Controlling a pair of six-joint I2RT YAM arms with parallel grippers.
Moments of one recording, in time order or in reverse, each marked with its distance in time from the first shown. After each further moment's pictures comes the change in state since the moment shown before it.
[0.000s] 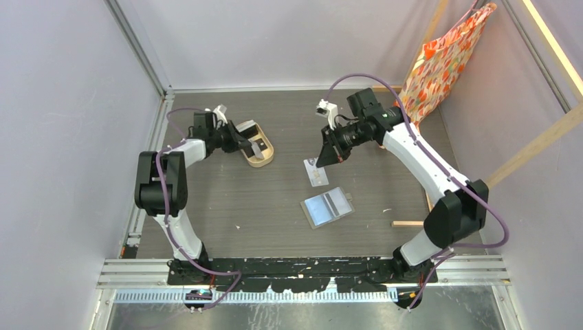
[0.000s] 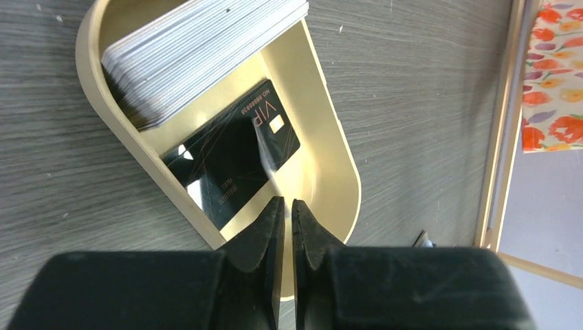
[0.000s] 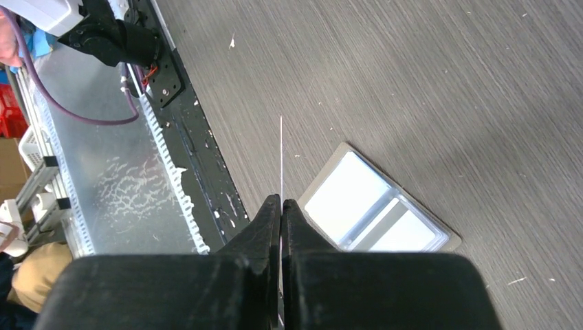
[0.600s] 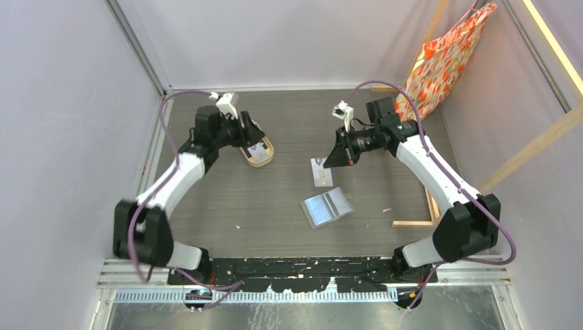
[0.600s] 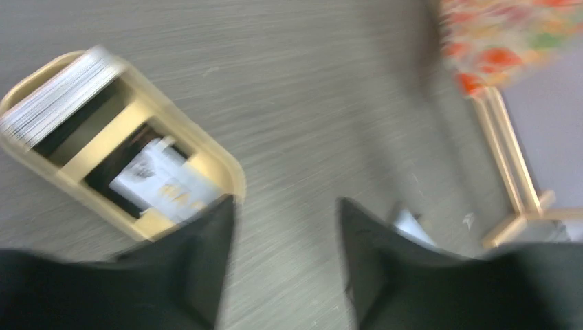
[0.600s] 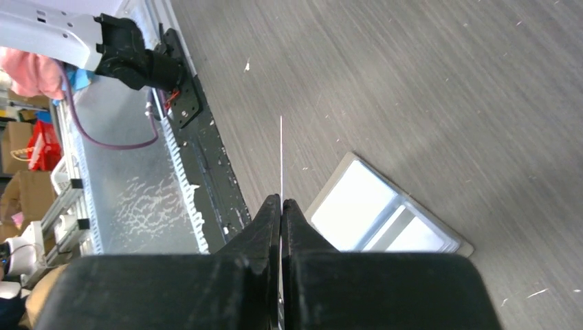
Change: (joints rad) left arm -0.157 -0.334 -0.011 -0.163 -0.205 0.171; right arm -0.103 -0.115 -0.175 0.143 -0.118 0.027
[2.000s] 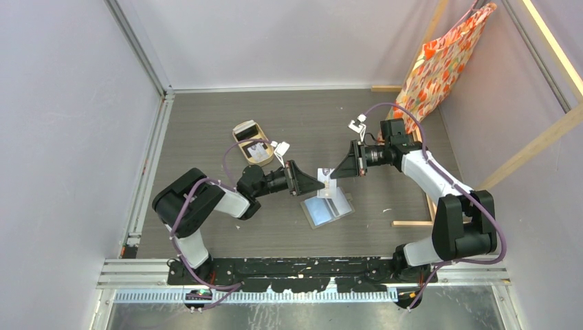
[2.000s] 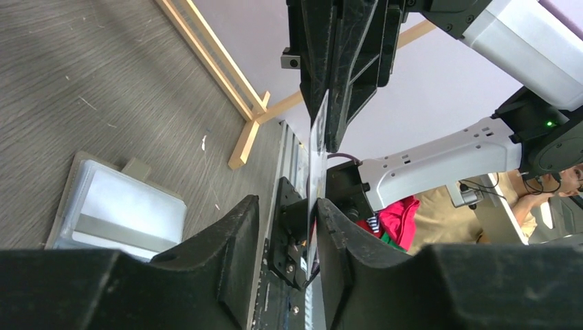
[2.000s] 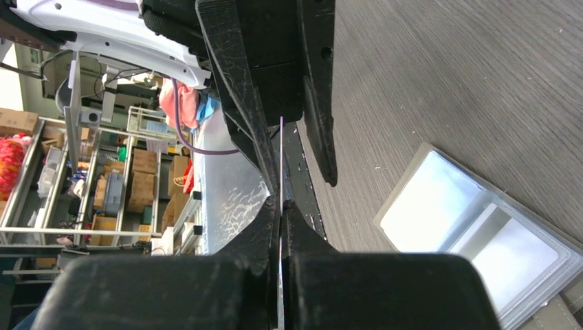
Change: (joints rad) left arm -0.542 0.240 -0.526 1.467 0.216 -0.704; right arm -0.172 -0.042 -0.379 0.345 -0.401 0.242
